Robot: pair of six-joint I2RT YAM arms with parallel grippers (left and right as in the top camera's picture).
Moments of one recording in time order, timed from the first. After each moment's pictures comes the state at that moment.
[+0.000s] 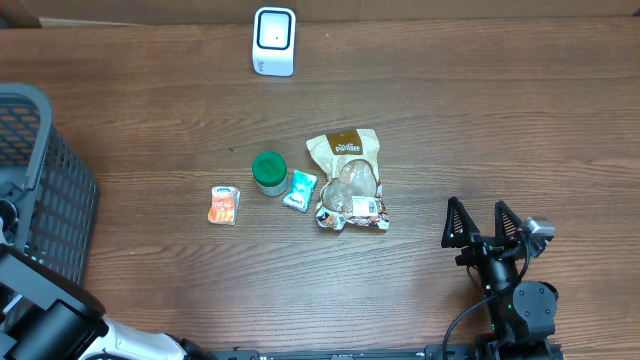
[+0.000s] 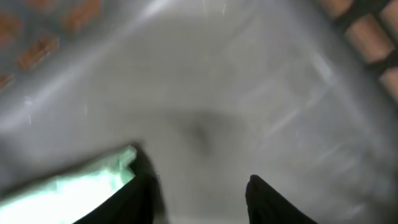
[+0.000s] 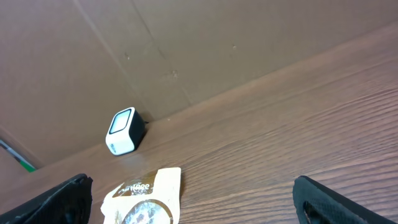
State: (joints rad) left arm 0.89 1.84 1.33 -0.65 -0.04 -0.02; right arm 0.11 0.01 0.04 -0.08 0.00 0.47
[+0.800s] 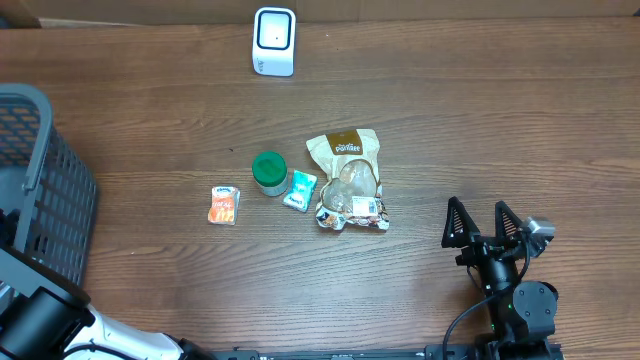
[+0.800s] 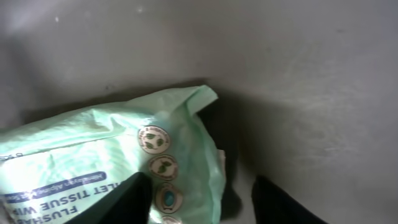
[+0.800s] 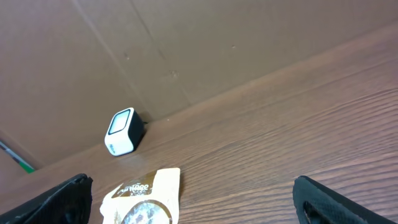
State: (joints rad) left arm 0.92 1.94 1.35 -0.76 -0.20 -0.11; right arm 0.11 0.01 0.04 -0.07 0.00 0.47
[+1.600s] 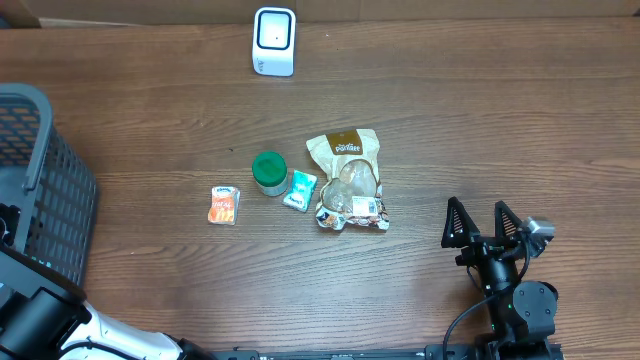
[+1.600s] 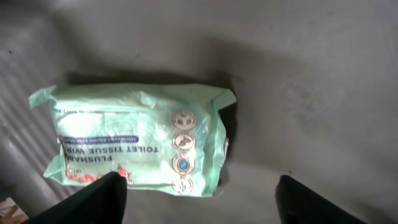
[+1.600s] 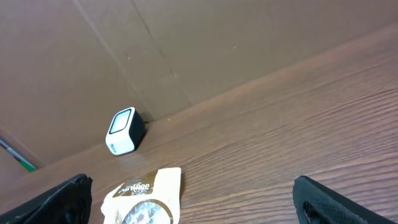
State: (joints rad) left arm 0.93 1.97 1.55 -1.07 -0.18 -0.13; right arm 0.11 0.01 0.04 -0.08 0.00 0.47
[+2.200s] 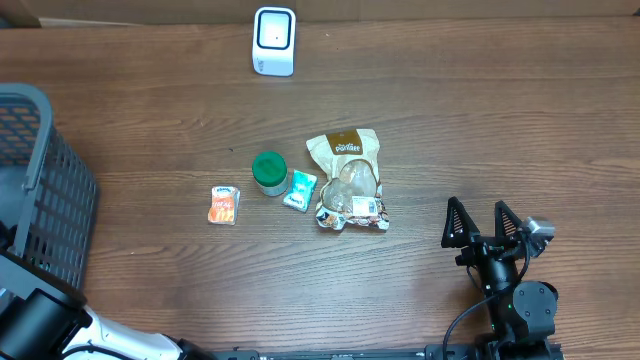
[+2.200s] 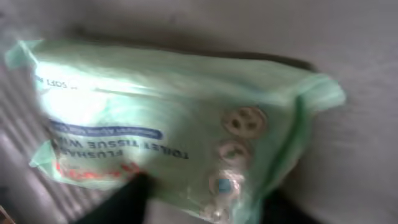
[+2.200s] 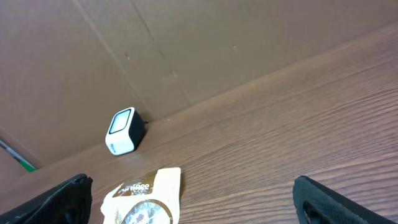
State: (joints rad) left arm 0.96 1.94 1.35 -0.88 -0.28 -0.12; right arm 0.11 0.01 0.04 -0.08 0.00 0.47
